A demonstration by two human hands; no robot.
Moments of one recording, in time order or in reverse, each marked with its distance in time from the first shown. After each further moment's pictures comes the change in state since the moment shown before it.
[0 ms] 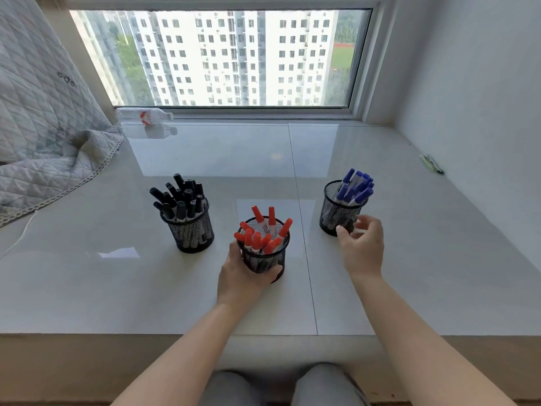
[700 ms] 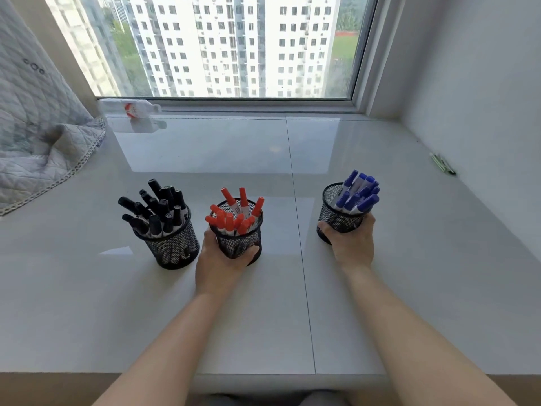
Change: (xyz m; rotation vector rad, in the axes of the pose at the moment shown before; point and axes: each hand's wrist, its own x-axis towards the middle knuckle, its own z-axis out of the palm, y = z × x) left_hand 0.074 -0.019 0.008 0.008 0.161 0.012; right_hand 0.066 0.038 0.046 -0.039 -0.048 0.100
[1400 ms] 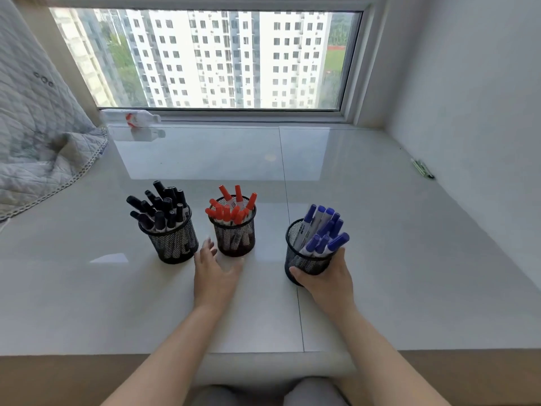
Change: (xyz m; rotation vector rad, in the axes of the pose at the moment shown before) left_hand -0.038 0.001 -0.011 -0.004 -0.028 -0.060; right_hand -0.093 0.004 -0.031 -0.080 -0.256 -0.140
